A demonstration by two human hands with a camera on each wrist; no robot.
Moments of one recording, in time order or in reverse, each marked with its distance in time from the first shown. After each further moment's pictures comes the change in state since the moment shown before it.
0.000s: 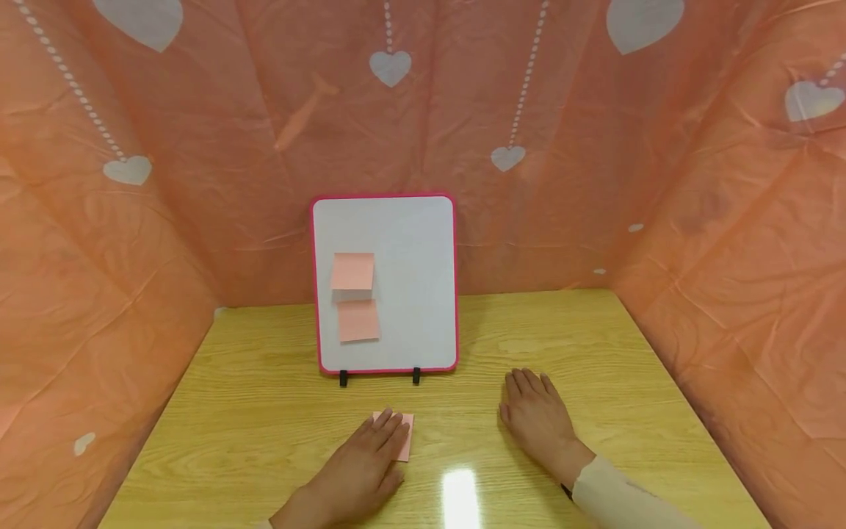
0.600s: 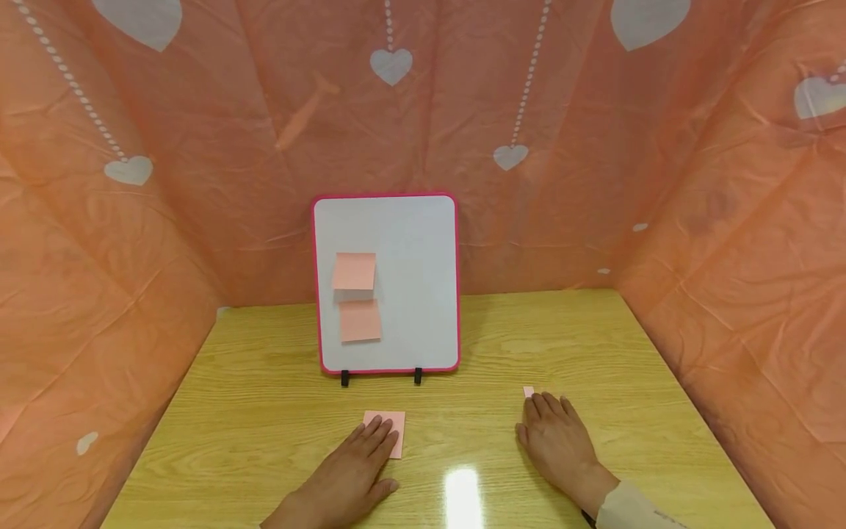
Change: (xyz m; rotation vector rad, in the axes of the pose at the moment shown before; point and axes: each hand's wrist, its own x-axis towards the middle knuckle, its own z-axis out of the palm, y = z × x) left_hand -0.012 -0.009 0.006 -0.087 -0.134 -0.082; right_hand -0.035 0.008 0.005 0.006 -0.039 0.003
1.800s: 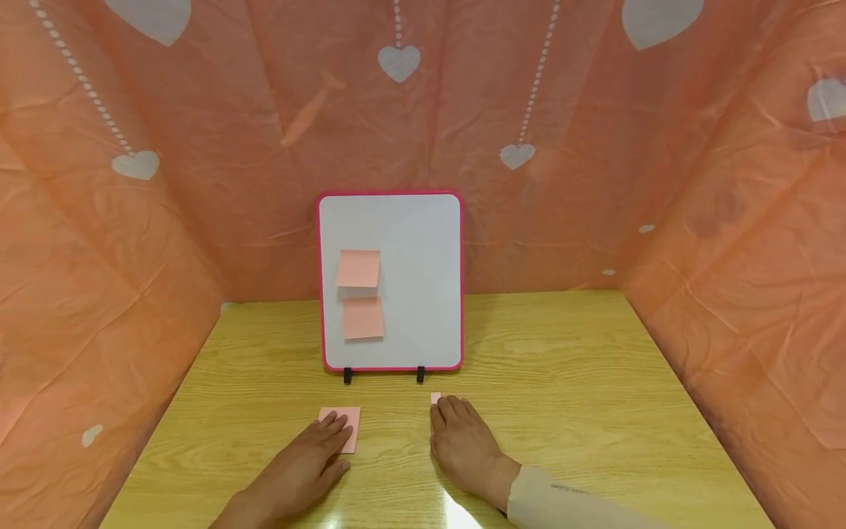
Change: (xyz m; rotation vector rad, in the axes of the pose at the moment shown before) left_hand -0.039 -0.056 -0.006 -0.203 0.134 -0.119; right_hand 0.055 -0.118 -0.004 0.054 -0.144 -0.305
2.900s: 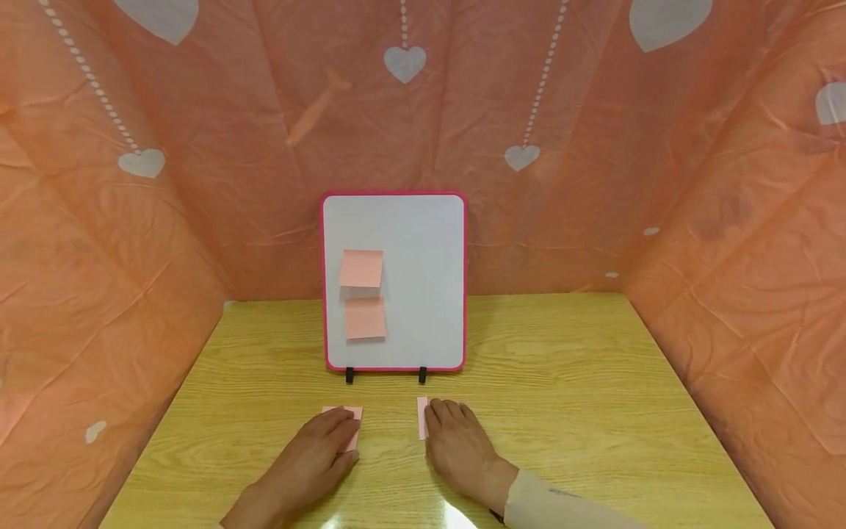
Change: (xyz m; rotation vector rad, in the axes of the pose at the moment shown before) left_hand 0.011 0.010 0.001 0.102 0.187 0.066; right_hand 0.008 -0.005 0.004 -0.014 0.116 -0.036
